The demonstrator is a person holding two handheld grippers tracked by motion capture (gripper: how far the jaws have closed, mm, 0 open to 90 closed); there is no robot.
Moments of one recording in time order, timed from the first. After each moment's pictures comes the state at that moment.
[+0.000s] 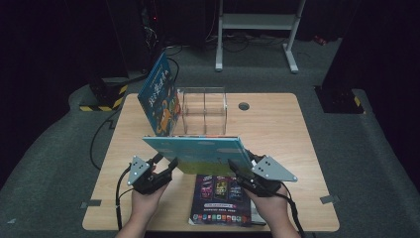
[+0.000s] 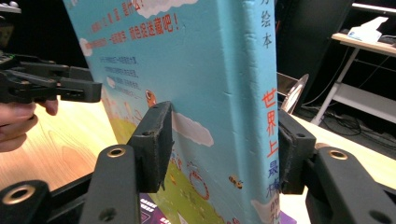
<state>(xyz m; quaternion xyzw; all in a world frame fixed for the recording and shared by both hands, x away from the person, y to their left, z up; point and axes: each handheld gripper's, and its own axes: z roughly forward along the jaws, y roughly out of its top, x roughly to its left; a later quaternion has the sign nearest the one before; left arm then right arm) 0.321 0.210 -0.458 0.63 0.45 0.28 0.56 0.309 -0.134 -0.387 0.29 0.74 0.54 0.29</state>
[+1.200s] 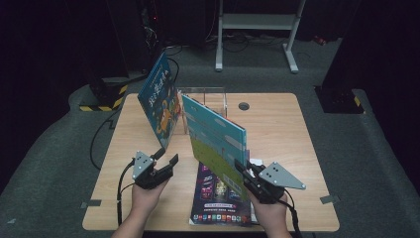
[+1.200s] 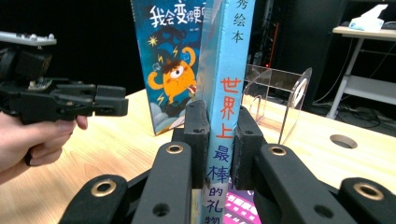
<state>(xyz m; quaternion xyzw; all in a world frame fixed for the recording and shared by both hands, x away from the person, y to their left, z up) 0.331 0.209 -0.460 0.65 0.45 0.29 0.54 0.296 -0.141 -0.394 0.32 0.70 0.58 0.26</state>
